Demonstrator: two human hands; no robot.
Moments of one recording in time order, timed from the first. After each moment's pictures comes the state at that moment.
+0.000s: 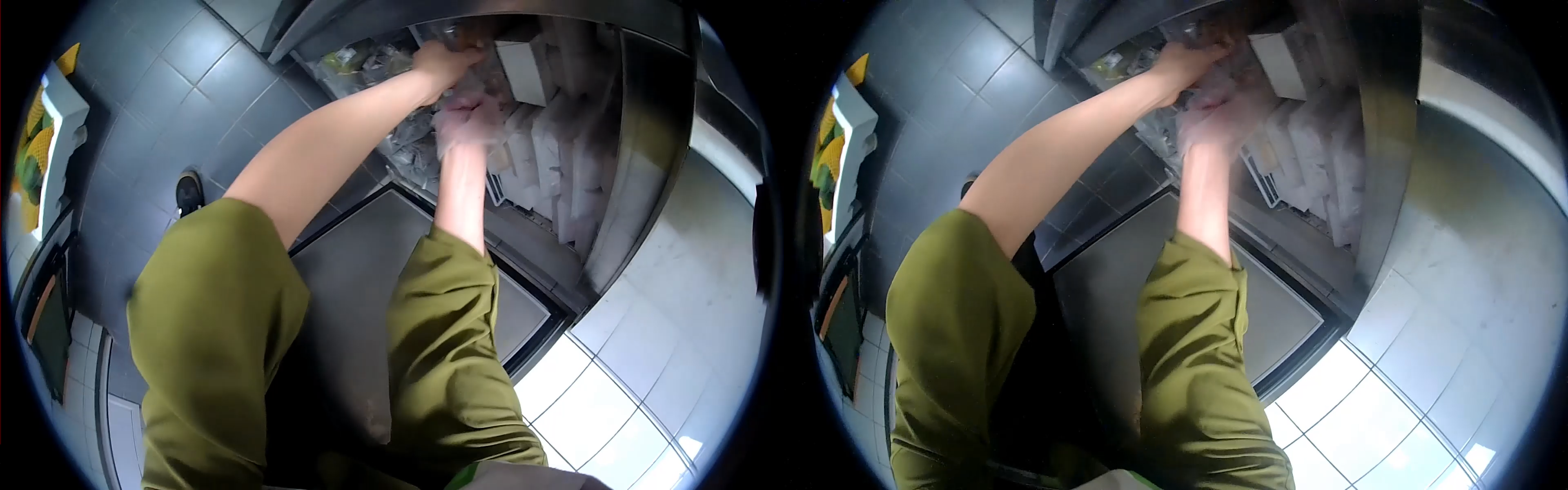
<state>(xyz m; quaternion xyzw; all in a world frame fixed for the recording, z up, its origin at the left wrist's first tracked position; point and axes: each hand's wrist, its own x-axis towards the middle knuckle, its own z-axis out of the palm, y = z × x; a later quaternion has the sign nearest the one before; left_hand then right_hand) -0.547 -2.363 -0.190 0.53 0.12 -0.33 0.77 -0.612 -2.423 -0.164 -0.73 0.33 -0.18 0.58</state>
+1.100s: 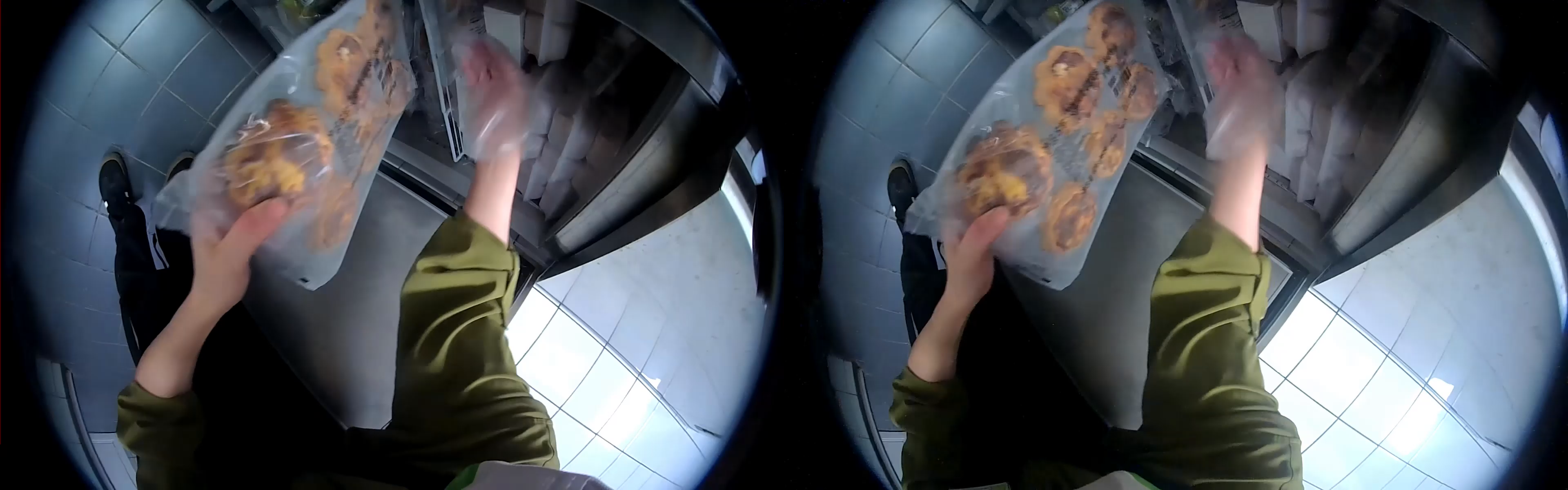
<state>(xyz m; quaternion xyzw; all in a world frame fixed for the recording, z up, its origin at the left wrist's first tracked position) -0.729 -2.130 -0.189 0.32 0.18 -0.29 0.88 -0.638 -2.438 -0.138 -0.71 0.27 -0.07 0.64</state>
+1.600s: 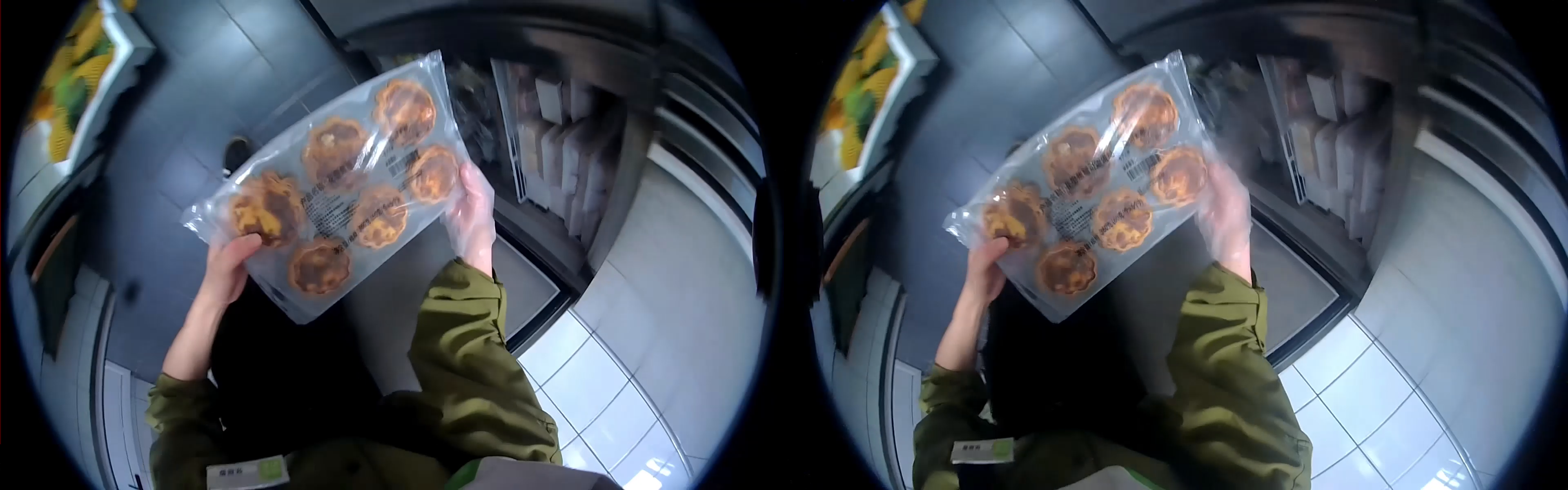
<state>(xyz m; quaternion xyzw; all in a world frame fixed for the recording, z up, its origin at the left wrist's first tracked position) -0.777 -1.935 -0.132 0.31 0.26 -0.31 0.86 -0.736 -2.261 -0.093 -0.54 0.30 0.10 0.78</state>
